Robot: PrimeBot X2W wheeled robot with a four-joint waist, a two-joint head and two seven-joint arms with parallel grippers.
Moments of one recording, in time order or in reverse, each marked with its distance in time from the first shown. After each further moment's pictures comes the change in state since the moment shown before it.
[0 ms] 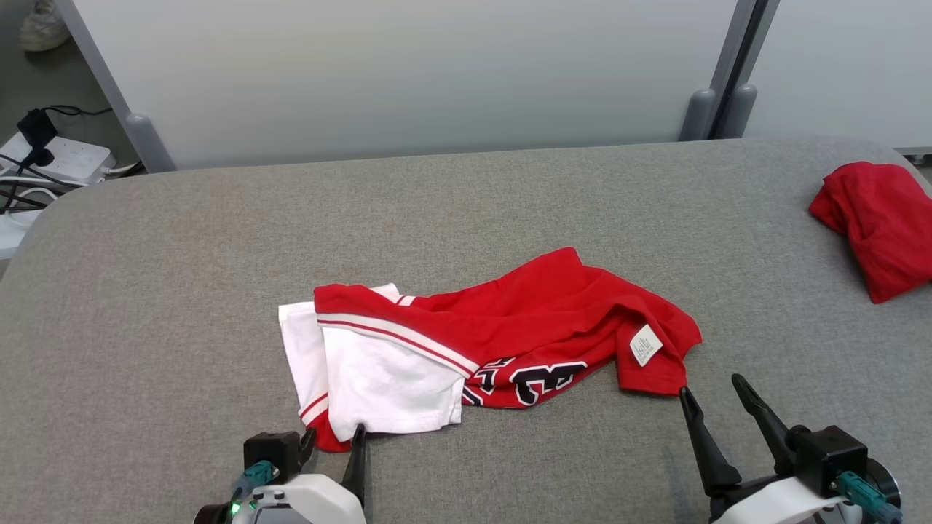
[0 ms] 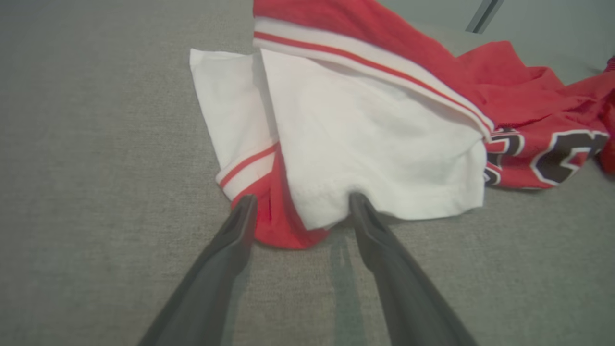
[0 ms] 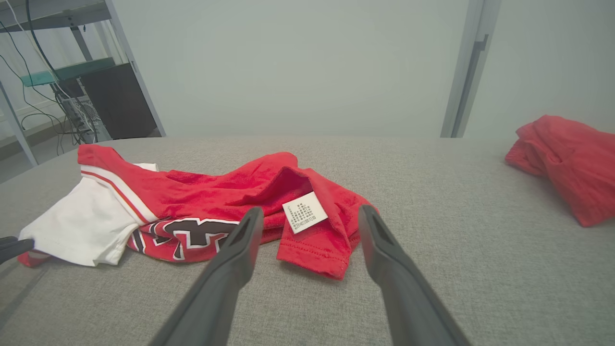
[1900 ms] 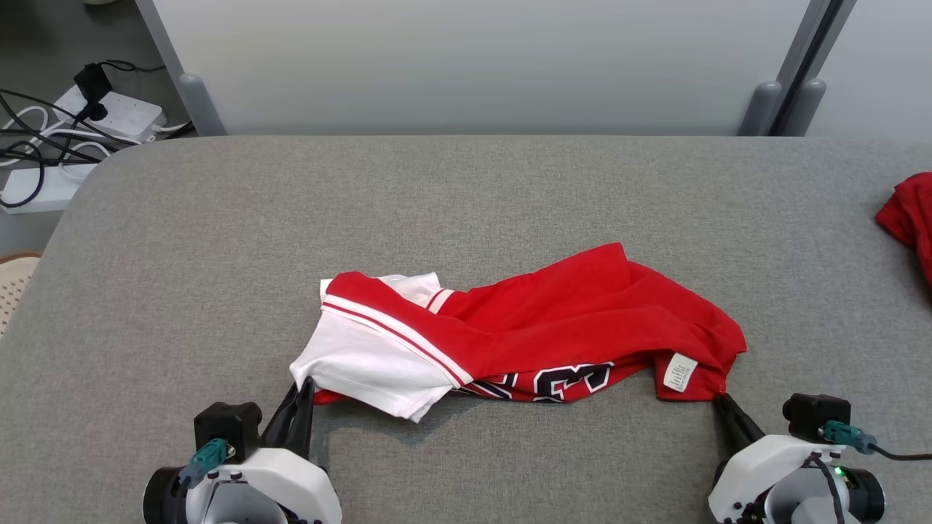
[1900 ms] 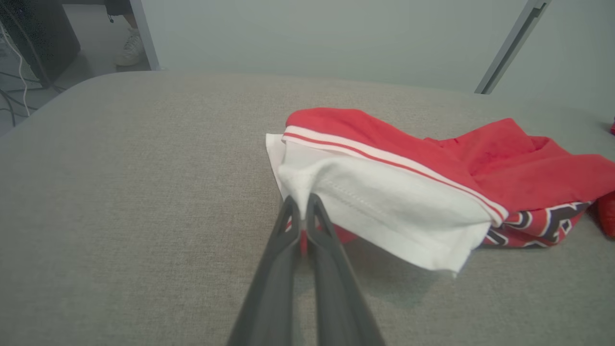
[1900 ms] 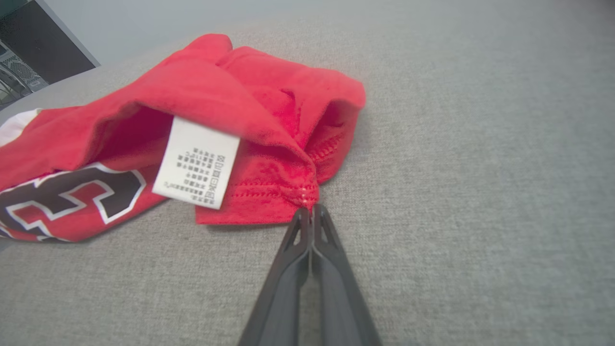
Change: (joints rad) left arm 0.088 0.154 -0.005 -0.421 -0.016 0.108 0.098; right arm -0.313 -0.004 0.112 0.622 0.294 0.000 0.000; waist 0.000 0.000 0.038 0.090
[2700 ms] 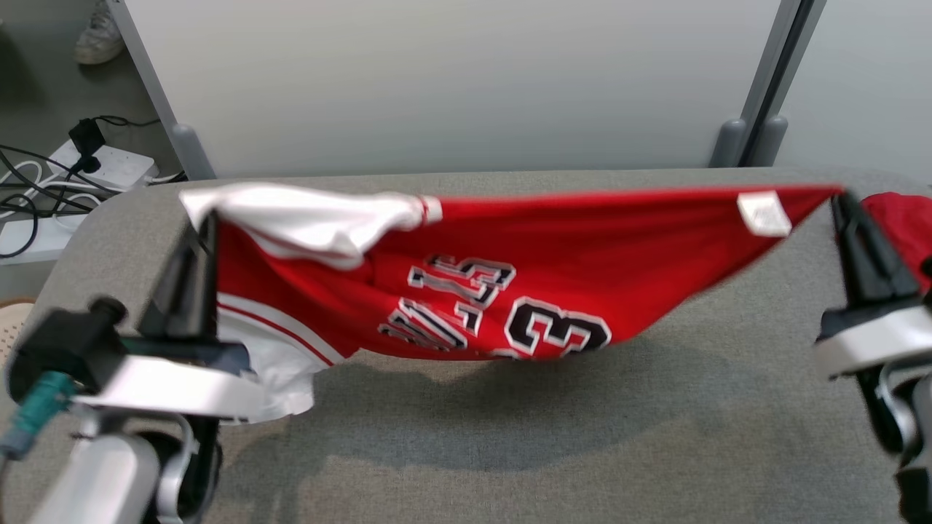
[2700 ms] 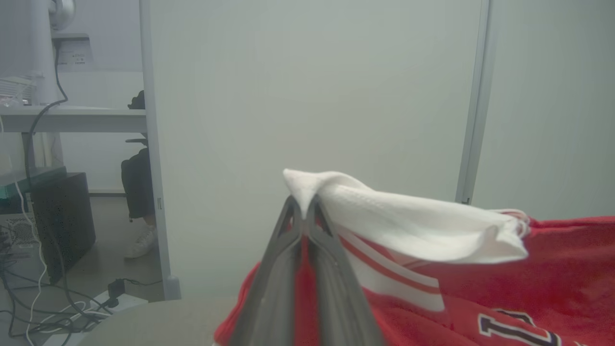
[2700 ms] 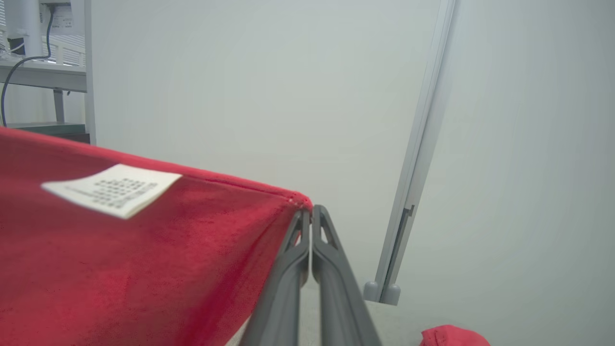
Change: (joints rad) left arm -0.064 0.129 0.129 -0.387 0.000 0.033 -0.055; right arm 0.001 -0.136 -0.239 -0.562 -0.326 0.000 0.000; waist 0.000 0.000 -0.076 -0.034
